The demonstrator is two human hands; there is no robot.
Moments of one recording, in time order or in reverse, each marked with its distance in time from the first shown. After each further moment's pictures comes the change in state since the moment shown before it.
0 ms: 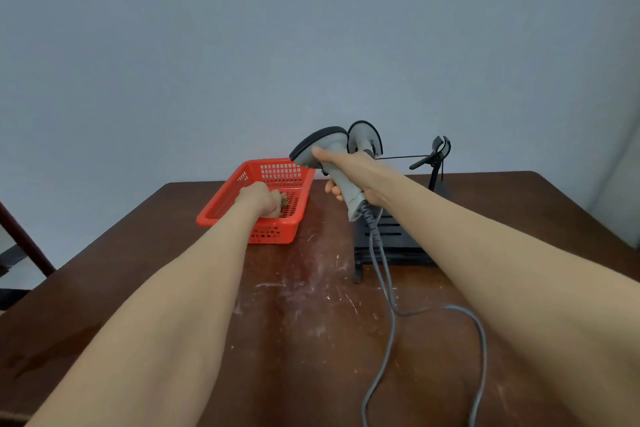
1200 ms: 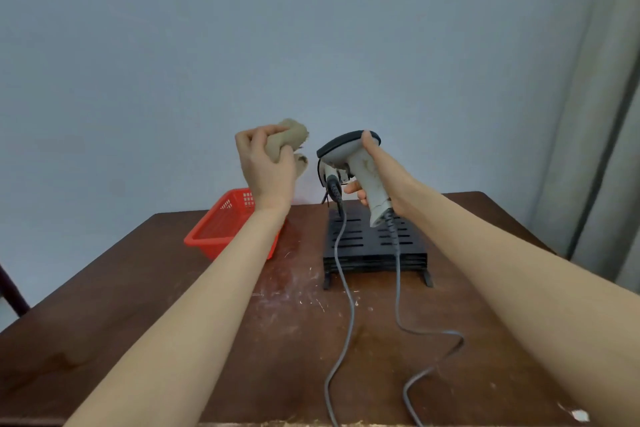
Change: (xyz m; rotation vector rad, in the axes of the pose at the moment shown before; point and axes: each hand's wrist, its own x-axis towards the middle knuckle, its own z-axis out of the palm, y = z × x) left_hand -0.118 0.082 -0.048 -1.079 0.894 0.495; right_hand -0.089 -0.018 -0.069 0.161 0.153 -0.090
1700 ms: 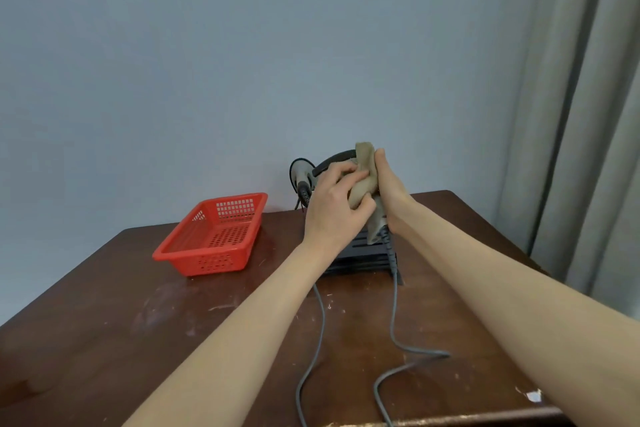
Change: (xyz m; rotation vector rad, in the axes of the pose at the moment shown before) left_hand -0.092 0.032 0.058 0.110 -0.564 0.355; right_hand -0.007 0.021 -0.046 0.101 0.179 -0.076
